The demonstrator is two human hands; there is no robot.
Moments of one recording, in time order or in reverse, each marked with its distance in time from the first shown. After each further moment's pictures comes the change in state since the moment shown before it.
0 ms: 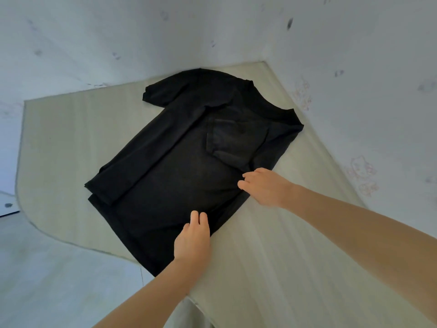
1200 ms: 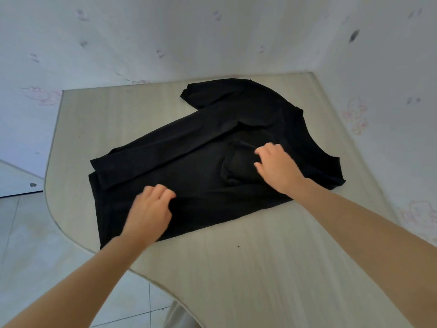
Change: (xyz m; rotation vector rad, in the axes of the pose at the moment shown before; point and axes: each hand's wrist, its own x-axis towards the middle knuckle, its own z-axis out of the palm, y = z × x) left_hand 0.082 -0.171 -0.057 0.084 0.460 0.166; right_hand 0.120 0.029 -0.036 0.266 0.328 0.391
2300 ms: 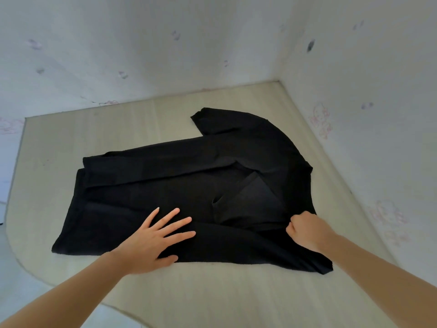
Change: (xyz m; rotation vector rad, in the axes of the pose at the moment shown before) left_hand 0.020 0.029 0.020 0.167 -0.413 0.610; right_hand -0.138 0.094 0.020 0.085 -0.540 0.379
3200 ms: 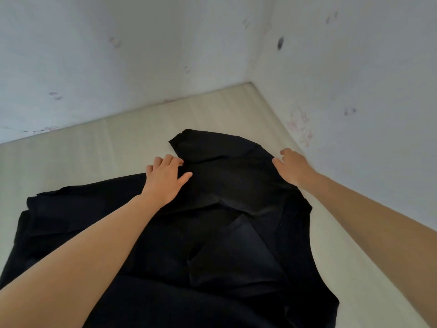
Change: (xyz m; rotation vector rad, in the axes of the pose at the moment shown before) left_hand 0.230 -0.065 -0.094 -0.336 0.285 -0.532; right_hand 0.142 0.036 -0.120 0.460 0.238 0.224
